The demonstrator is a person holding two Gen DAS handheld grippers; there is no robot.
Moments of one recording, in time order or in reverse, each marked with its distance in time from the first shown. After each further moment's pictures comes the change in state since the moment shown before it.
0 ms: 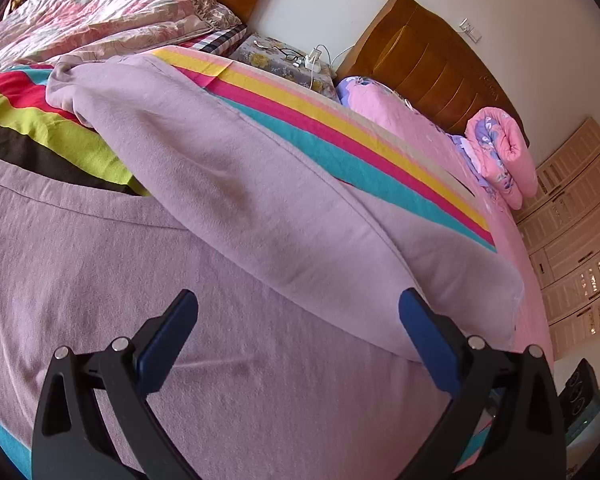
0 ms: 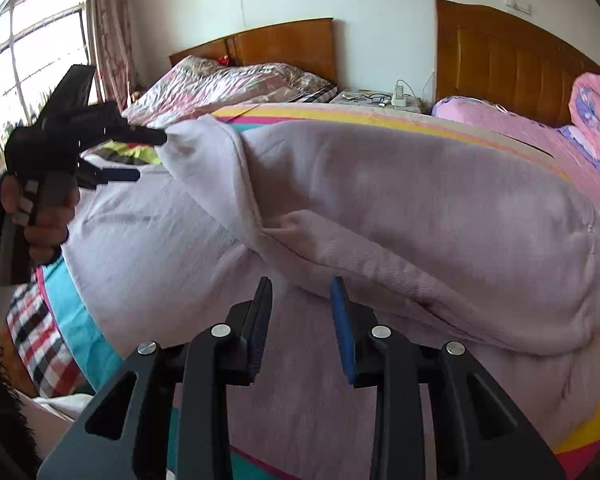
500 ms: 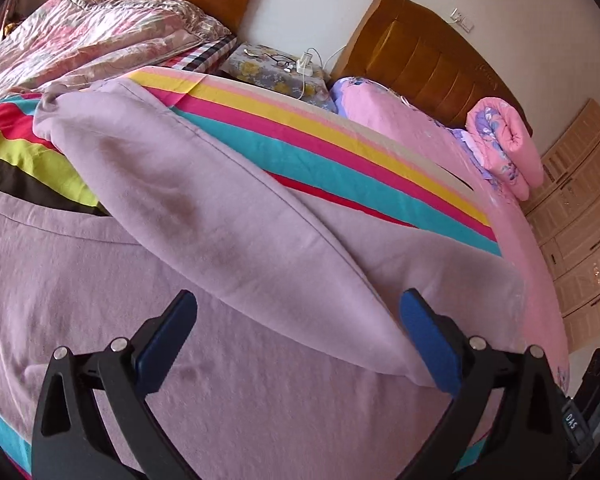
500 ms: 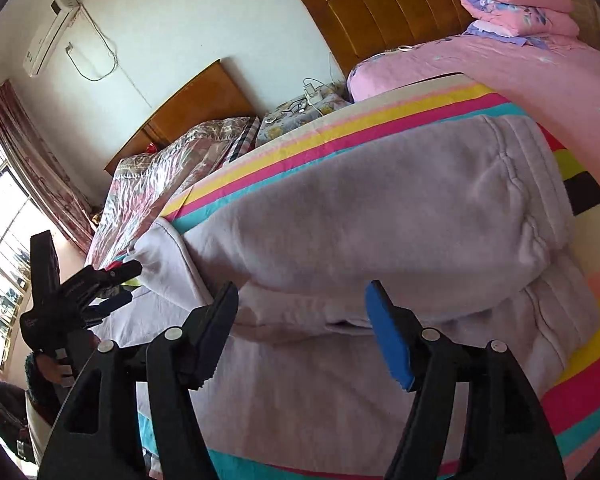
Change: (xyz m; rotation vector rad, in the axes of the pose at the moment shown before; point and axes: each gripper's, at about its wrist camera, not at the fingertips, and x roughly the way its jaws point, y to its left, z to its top) left arm 0.003 -0.047 0.006 0.026 -0.007 -0.022; right arm -0.024 -0.058 0.013 0.419 -0.014 -0.080
